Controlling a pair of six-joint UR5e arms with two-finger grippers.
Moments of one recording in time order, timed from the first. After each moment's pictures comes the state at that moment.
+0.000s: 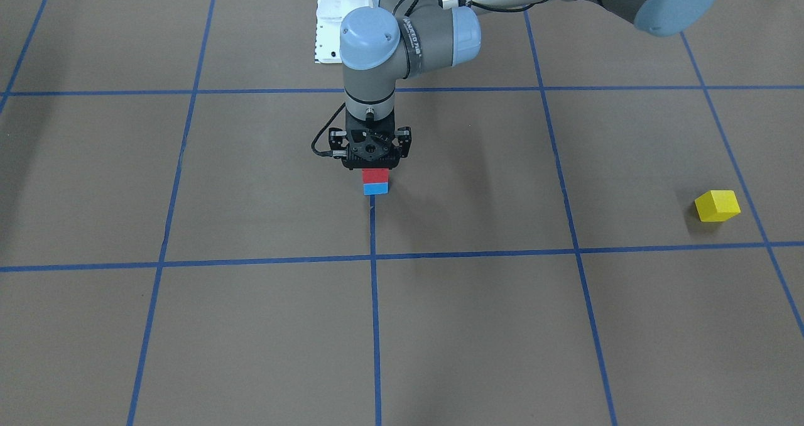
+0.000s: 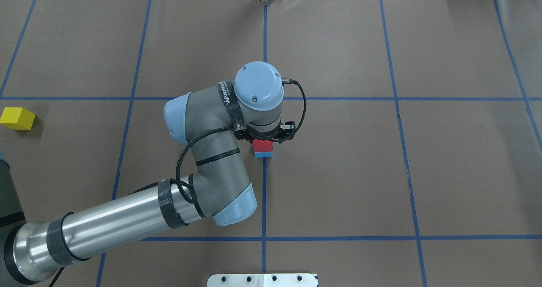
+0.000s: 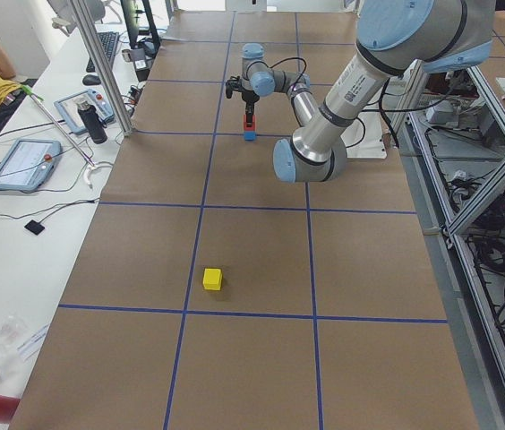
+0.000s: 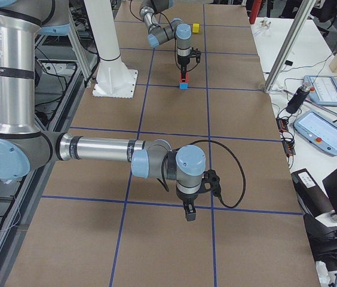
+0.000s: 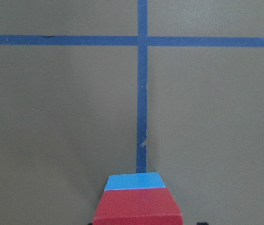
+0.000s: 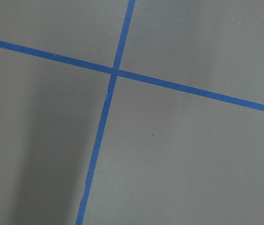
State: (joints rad) left arm -0.50 -2.49 -1.46 -1.57 -1.85 -1.22; right arm 1.62 -1.64 1.64 -1.57 2.29 -0.26
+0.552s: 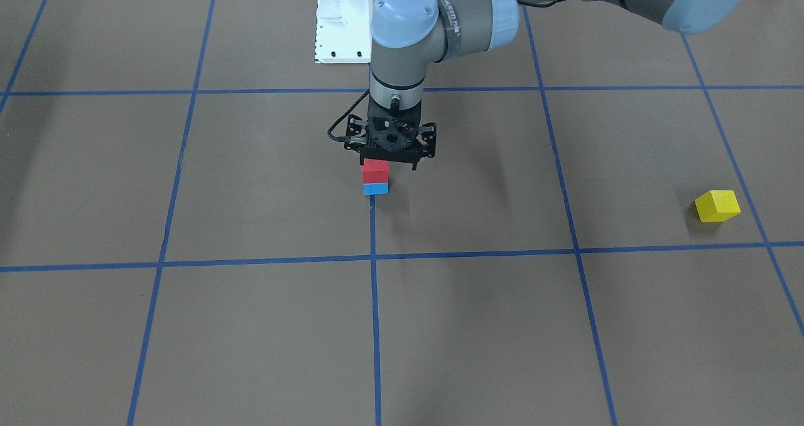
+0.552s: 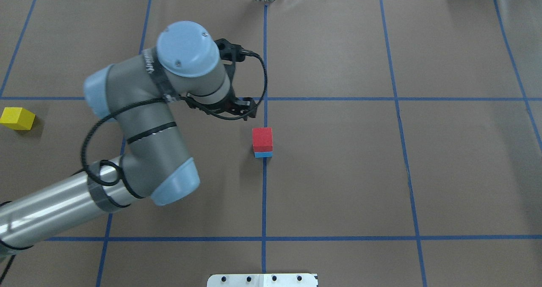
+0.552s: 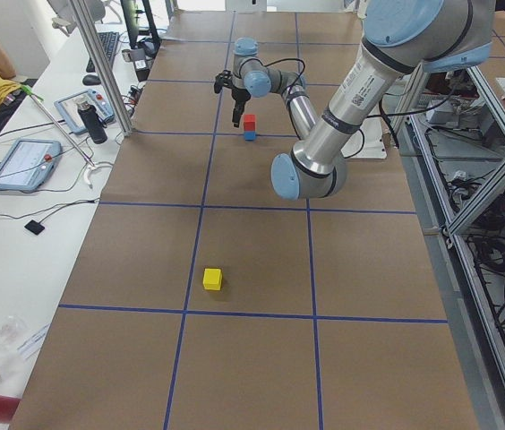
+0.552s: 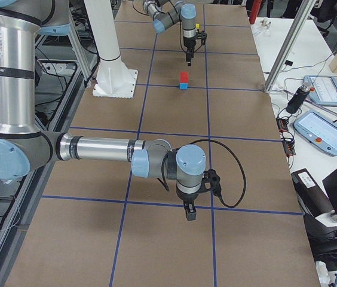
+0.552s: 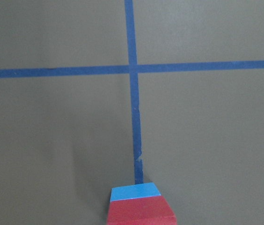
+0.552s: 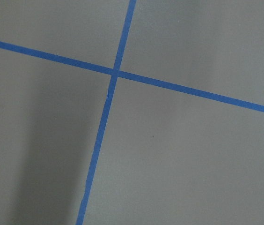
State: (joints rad) left arm -0.64 -2.29 -1.73 -1.52 -1.92 -0.92; right arm 1.62 -1.64 1.64 -1.57 2.29 -0.26
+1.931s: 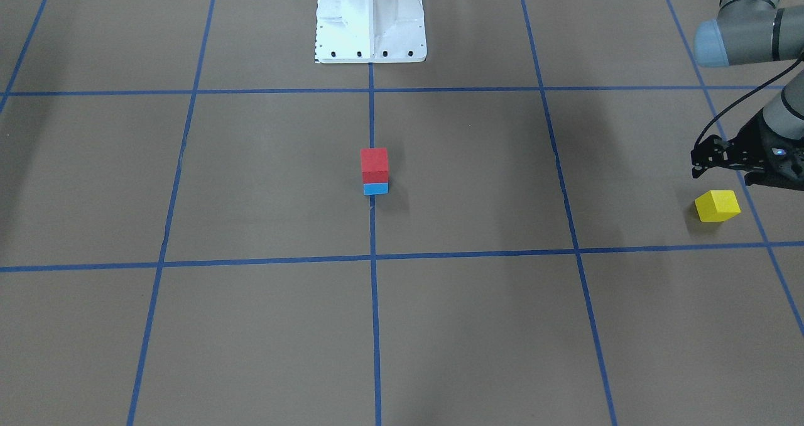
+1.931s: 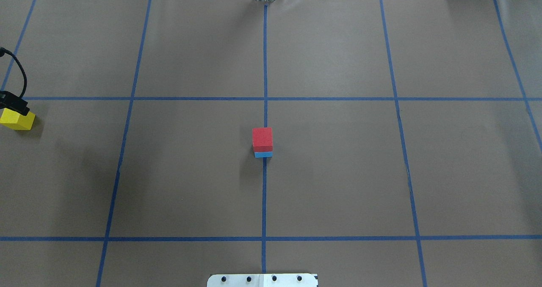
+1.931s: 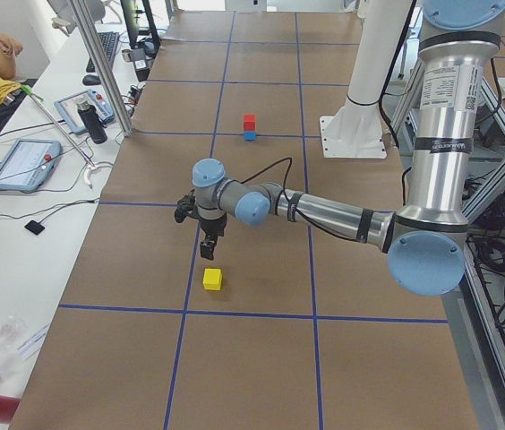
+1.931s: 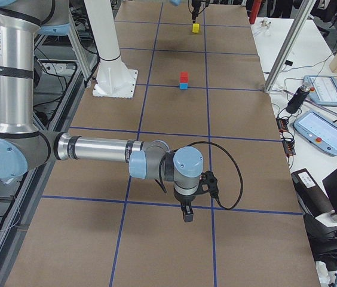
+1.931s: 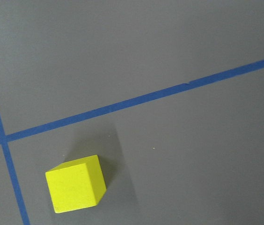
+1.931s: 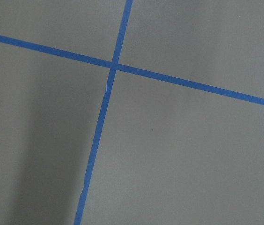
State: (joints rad) left arm -1.14 -1.62 -1.64 -1.86 -2.17 -0.34; right arm 1.62 -1.66 1.64 -1.57 2.29 -0.27
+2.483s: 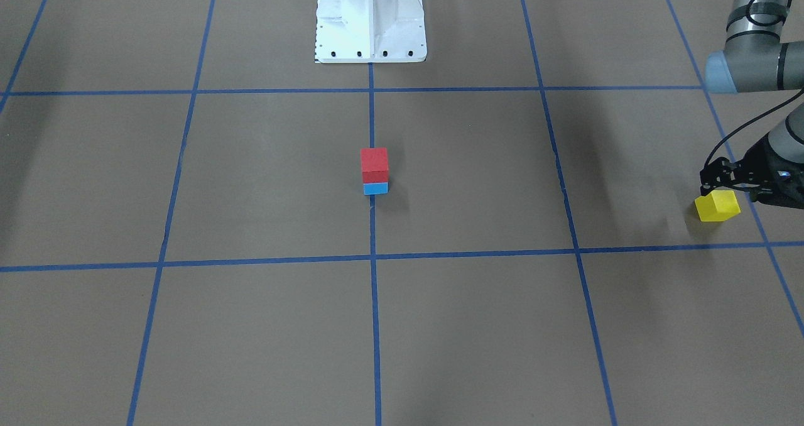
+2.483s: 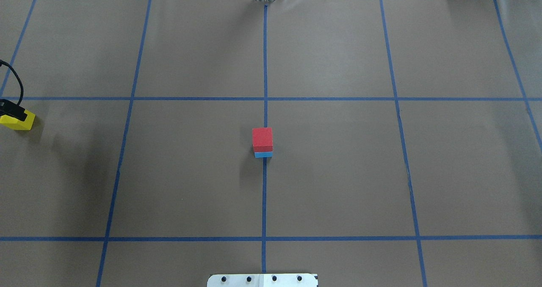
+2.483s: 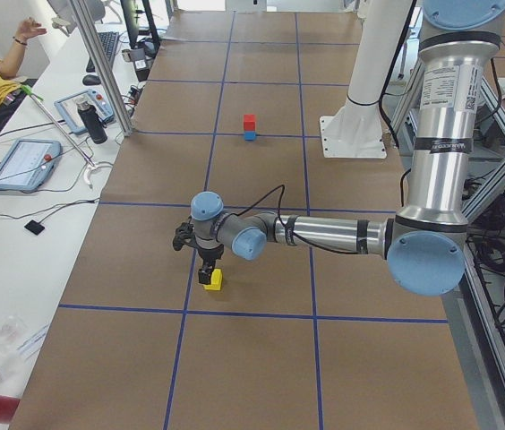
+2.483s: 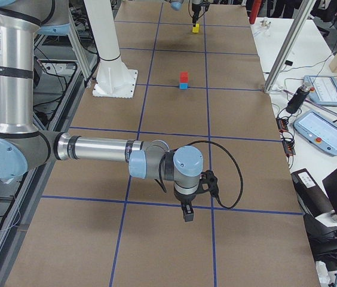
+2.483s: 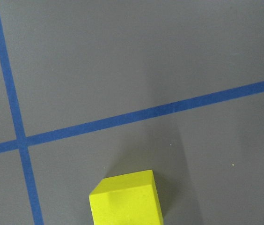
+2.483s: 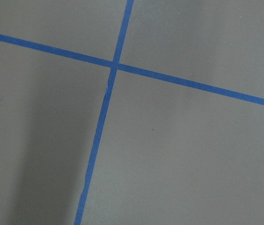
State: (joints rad) left arm -1.14 -1.62 -1.48 -2.02 -2.18 -0.36; right arm 1.62 -1.66 1.64 -1.56 2.29 -0.27
